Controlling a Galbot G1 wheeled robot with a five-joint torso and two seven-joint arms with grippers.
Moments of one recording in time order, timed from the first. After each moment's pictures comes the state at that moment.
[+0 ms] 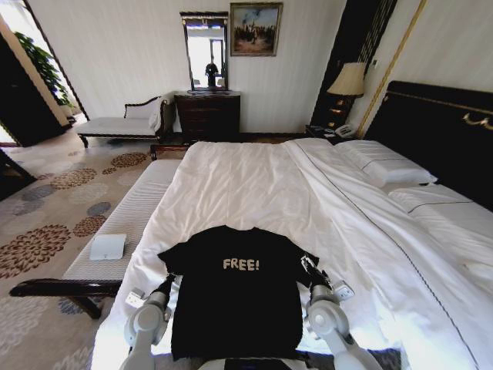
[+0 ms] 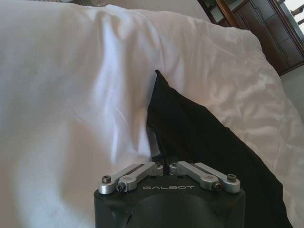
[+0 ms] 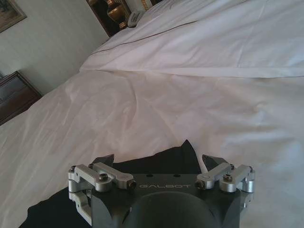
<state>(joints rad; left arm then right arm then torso) 1.48 -1.56 -0.72 -1.93 -1.11 0.39 -0.44 -1.48 1.22 0.39 1.99 0.96 0.07 0.73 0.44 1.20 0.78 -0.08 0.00</state>
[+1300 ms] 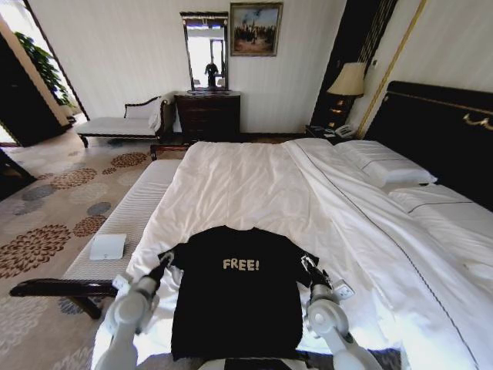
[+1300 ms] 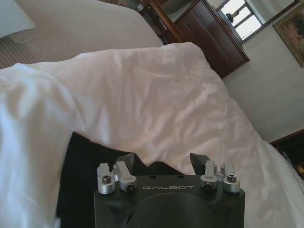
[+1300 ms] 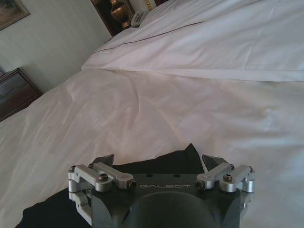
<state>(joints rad) 1.33 -1.41 -0.74 -2.01 -1.22 0.53 -0.45 -1.44 1.20 0.37 1.96 0.95 0.06 0.74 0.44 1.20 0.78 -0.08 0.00</state>
